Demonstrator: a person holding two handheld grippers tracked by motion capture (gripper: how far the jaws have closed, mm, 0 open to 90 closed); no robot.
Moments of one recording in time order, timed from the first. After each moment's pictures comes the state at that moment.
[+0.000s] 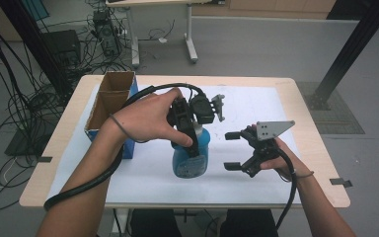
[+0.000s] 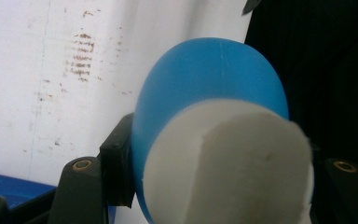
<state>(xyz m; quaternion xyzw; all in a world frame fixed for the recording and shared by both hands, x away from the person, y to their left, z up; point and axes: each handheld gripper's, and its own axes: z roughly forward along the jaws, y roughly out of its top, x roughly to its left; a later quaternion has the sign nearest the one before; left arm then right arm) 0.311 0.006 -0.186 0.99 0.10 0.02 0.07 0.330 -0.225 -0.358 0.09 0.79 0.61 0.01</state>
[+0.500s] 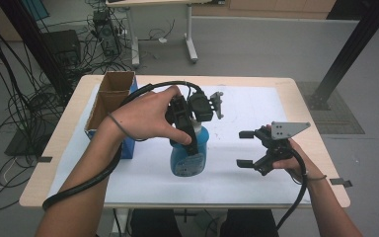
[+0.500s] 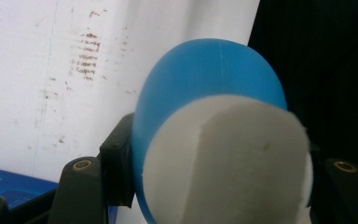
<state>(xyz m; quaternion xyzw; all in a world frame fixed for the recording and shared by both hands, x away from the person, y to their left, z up) 0.313 0.008 -0.182 0.99 0.11 0.02 0.07 0.331 -0.254 -0.363 0.12 0.78 0.61 0.03</state>
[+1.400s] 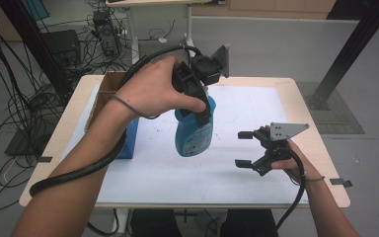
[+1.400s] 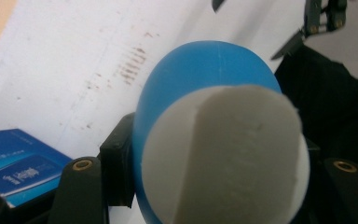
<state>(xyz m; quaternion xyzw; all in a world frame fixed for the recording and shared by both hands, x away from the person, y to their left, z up) 0.333 -0.001 -0.117 0.96 0.25 0.06 0.11 0.330 -0.252 -0.365 0.12 0.78 0.61 0.04</state>
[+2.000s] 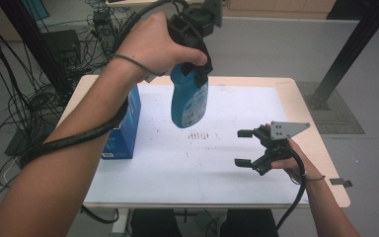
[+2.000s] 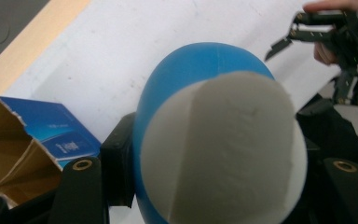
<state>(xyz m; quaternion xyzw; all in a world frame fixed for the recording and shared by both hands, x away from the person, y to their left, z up) 0.374 0.013 -0.061 0.91 0.38 0.09 0.12 0.328 -0.249 -0.358 0.11 0.78 0.61 0.04</state>
